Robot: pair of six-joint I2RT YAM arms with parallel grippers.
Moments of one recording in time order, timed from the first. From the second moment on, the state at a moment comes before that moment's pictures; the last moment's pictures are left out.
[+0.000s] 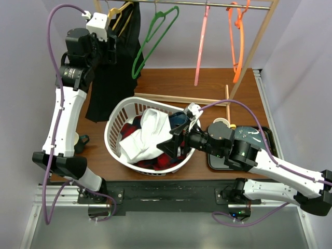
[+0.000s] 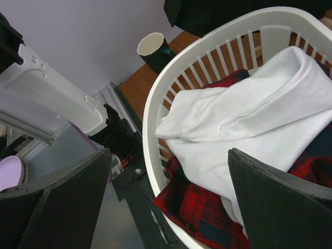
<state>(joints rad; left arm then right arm) -0.17 1.56 1.98 -0.63 -0.07 0.11 1.12 0.94 0.97 -0.18 0.03 0.44</state>
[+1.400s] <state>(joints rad) -0.17 1.55 1.96 -0.57 0.02 0.08 1.12 0.94 0.97 -0.18 0.03 0.45</state>
